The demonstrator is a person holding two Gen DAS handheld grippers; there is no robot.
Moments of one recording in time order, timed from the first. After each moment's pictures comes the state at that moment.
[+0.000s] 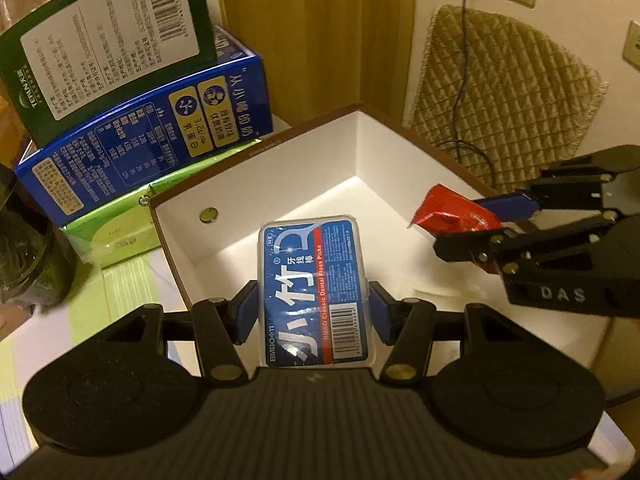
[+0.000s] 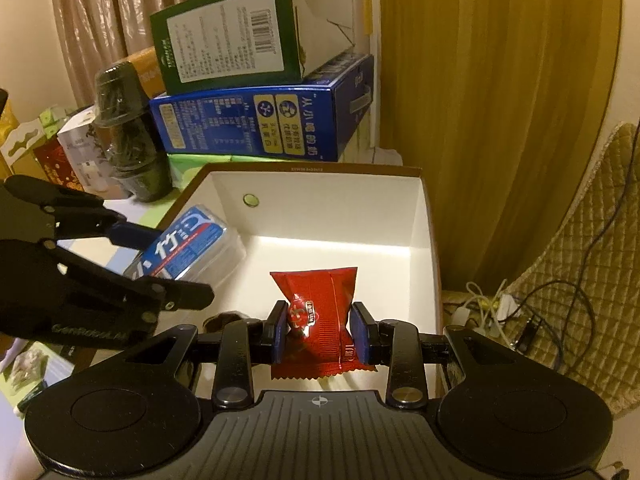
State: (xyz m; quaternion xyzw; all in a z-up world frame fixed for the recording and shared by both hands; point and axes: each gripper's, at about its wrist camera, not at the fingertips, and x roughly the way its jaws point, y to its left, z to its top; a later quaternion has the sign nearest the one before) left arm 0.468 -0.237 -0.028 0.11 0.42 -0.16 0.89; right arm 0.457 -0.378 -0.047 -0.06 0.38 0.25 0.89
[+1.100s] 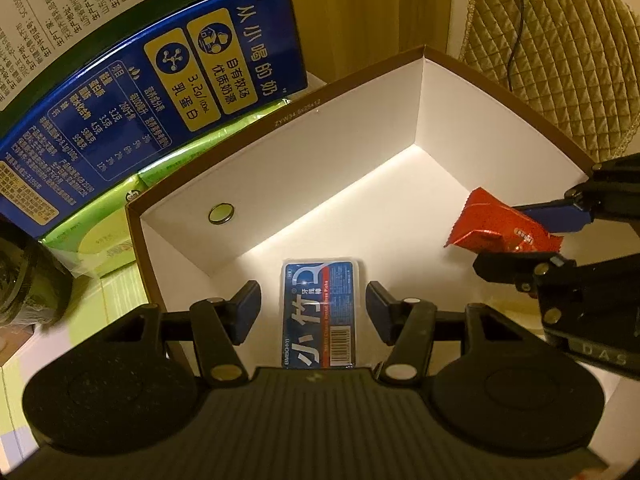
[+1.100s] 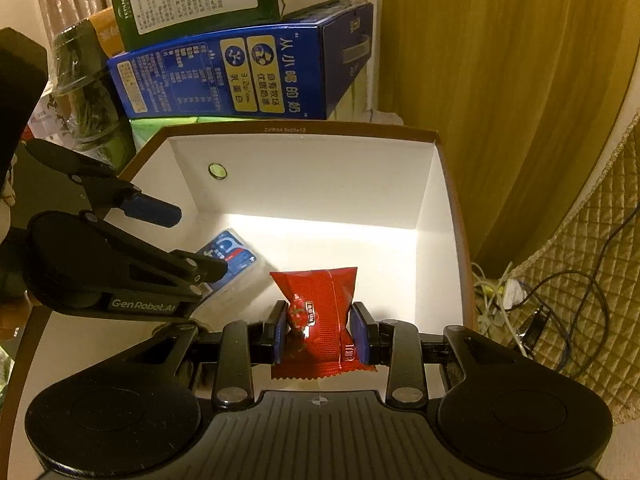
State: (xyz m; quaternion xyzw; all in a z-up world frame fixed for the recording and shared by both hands) left arm 0.543 -0.242 -0.079 0.15 0.47 -0.11 0.86; right arm 0.510 -0.355 -0.090 -0.08 0.42 0.23 0.87
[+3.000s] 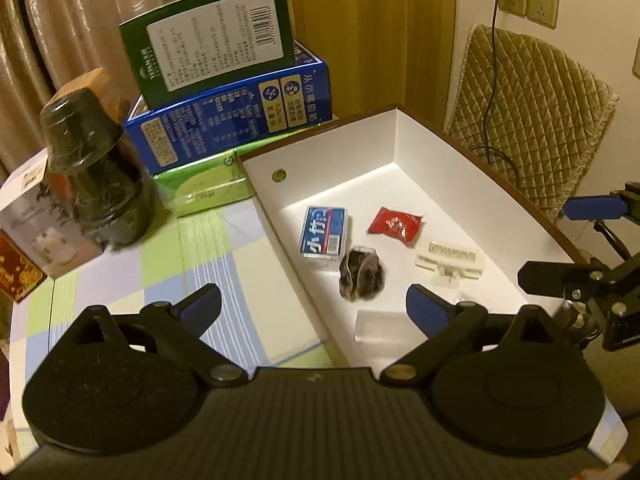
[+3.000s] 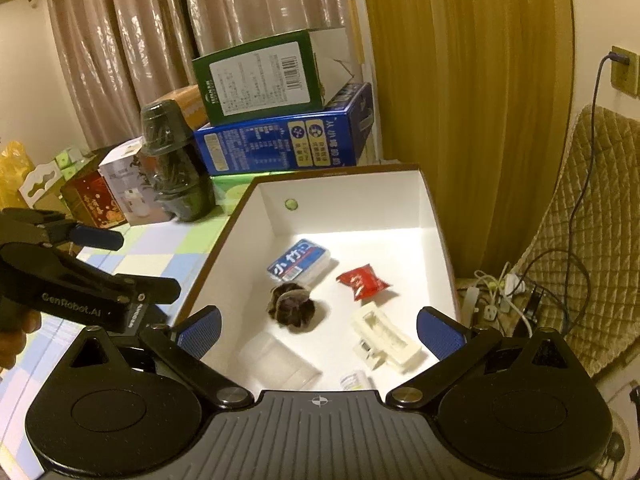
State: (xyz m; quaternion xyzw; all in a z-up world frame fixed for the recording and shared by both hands) left arm 0.353 -0.199 0.013 0.09 0.40 -0.08 0.91; right arm 0.339 -0.395 -0.013 0.01 0.35 0.24 0.91
